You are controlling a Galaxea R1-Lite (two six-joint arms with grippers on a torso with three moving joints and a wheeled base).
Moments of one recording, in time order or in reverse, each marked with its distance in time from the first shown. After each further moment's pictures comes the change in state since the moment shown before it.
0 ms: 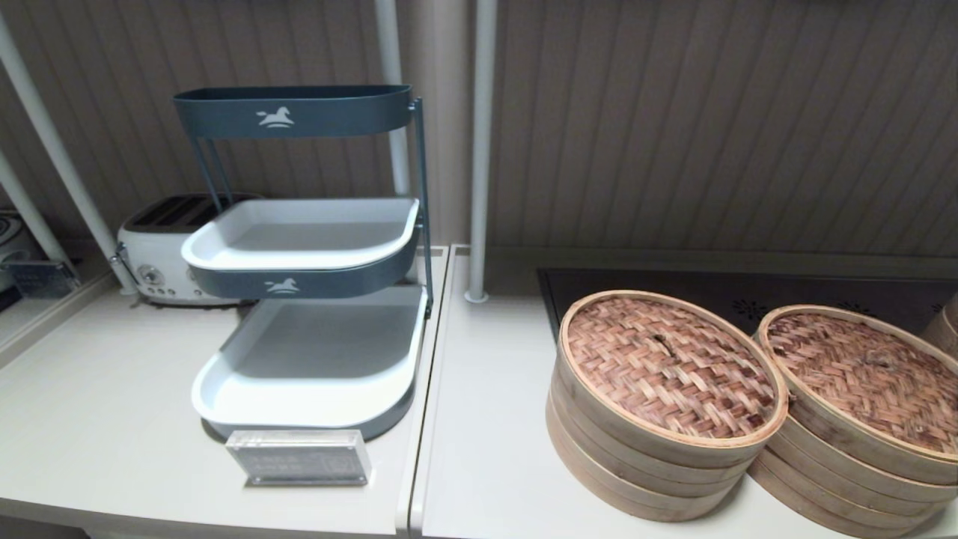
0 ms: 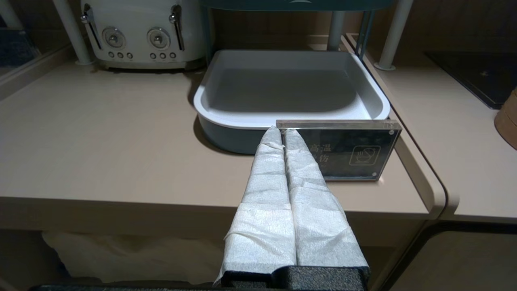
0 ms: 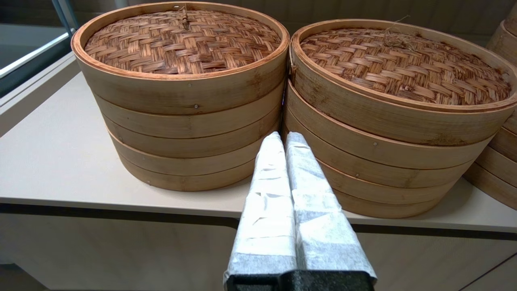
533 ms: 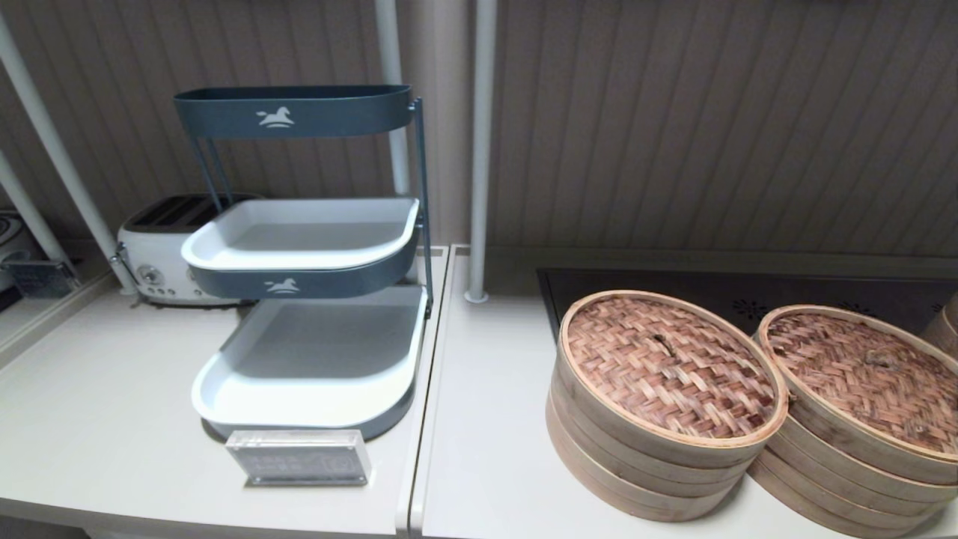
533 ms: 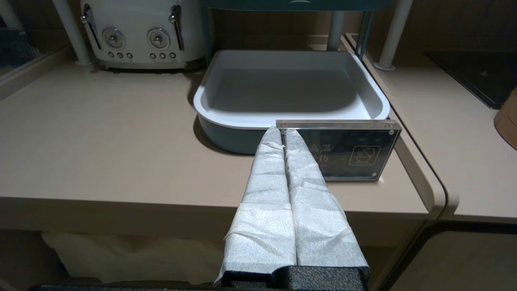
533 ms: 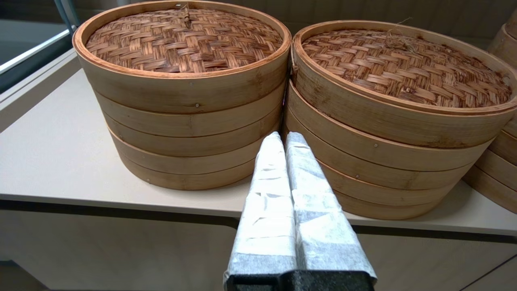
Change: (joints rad) left arm 0.000 0.000 0.000 0.000 -0.001 0.000; right arm 0.000 0.000 0.000 0.004 0.005 -0.012
